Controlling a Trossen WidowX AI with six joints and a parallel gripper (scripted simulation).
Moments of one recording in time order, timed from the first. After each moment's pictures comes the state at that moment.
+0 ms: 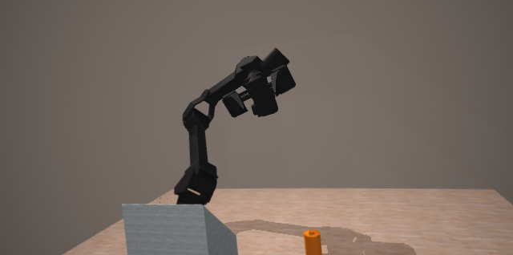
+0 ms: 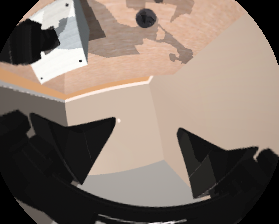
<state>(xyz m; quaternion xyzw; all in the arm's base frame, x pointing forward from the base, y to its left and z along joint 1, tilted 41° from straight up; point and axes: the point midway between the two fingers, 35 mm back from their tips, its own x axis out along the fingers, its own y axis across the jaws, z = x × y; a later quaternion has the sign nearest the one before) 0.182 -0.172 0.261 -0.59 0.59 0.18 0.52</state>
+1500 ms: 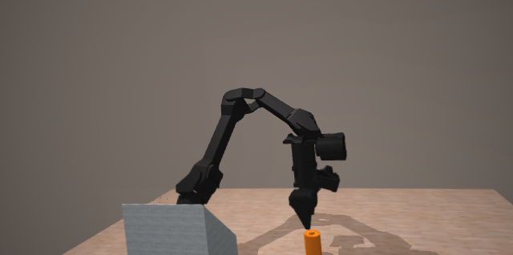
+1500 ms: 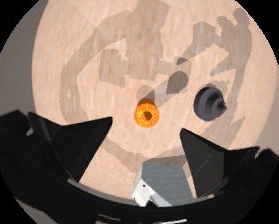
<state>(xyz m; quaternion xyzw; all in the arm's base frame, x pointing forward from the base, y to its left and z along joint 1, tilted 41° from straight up) 0.303 0.034 0.073 0.28 0.63 0.22 0.69</state>
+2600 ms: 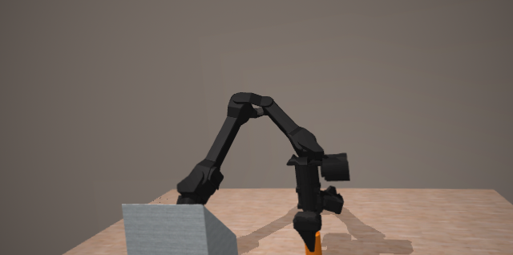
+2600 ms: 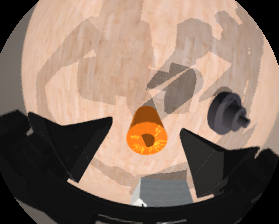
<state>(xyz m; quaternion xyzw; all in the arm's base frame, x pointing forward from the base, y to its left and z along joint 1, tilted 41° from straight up) 0.313 0.069 0.033 0.28 0.63 0.22 0.69</state>
